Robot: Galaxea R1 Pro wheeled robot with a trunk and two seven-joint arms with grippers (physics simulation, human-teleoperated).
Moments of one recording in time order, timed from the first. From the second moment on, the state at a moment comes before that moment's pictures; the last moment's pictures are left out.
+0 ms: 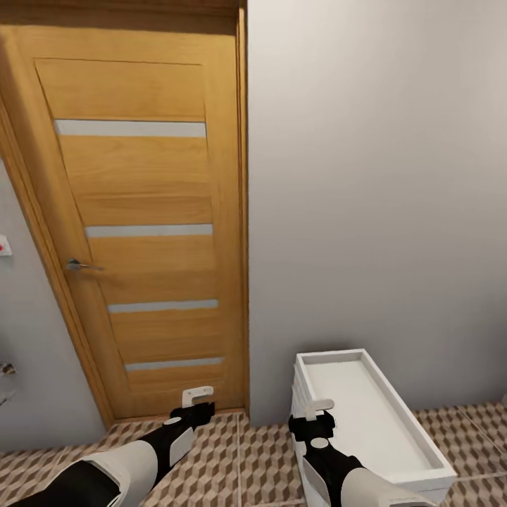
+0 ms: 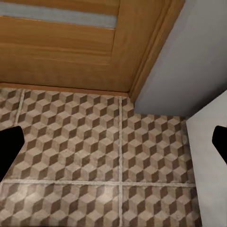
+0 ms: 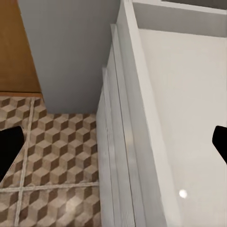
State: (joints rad) left arm -0.77 -0.12 -0.42 -0.01 0.57 -0.12 0.11; right arm -0.66 0.17 0.00 -0.10 0.20 -0.16 -0.31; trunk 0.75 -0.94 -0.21
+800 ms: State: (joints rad) left arm -0.77 -0.12 -0.42 -0.01 0.57 -0.12 0.11; right arm -0.66 0.17 0.00 -0.10 0.20 -0.16 -0.31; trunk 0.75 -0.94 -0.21
